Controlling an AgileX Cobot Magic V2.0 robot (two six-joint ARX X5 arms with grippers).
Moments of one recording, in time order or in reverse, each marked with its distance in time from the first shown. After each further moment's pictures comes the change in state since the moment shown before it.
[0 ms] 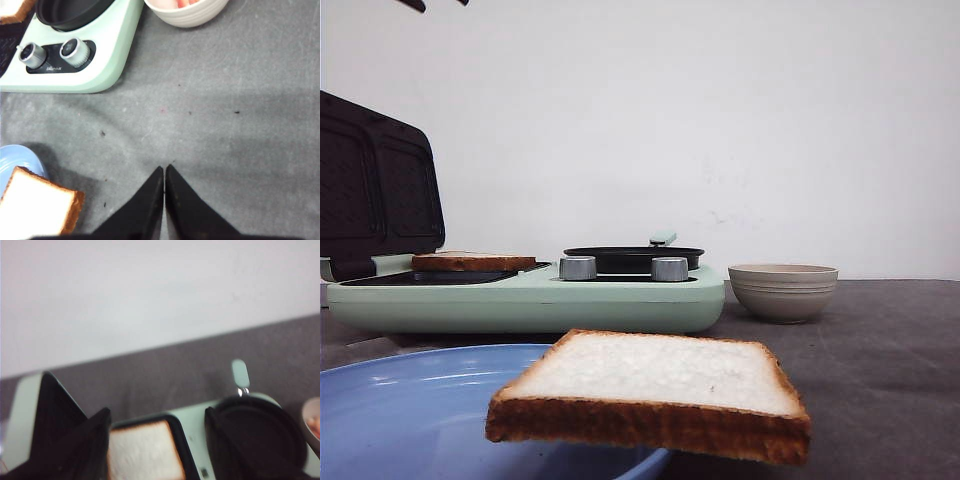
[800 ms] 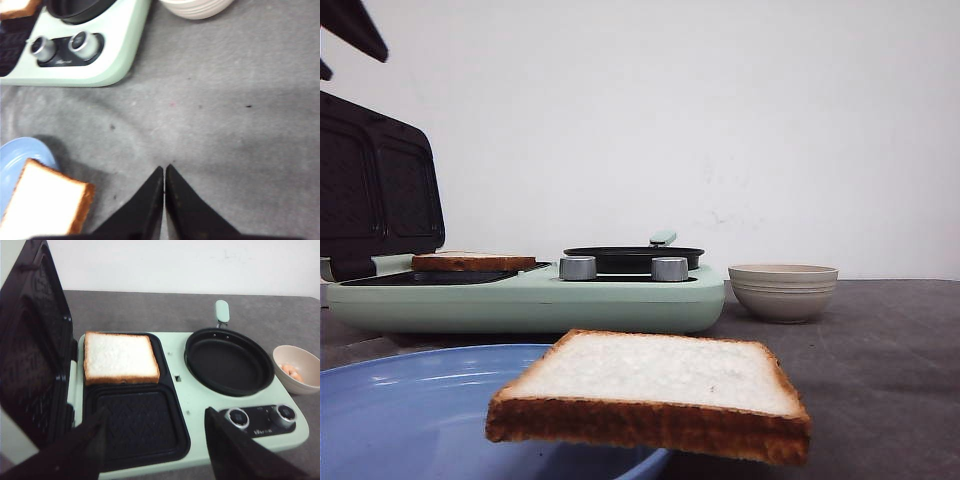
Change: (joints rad) left arm 0.002 -0.579 -0.759 0.217 0.006 -0.171; right arm 0.000 0.000 0.000 -0.010 -0.045 0.000
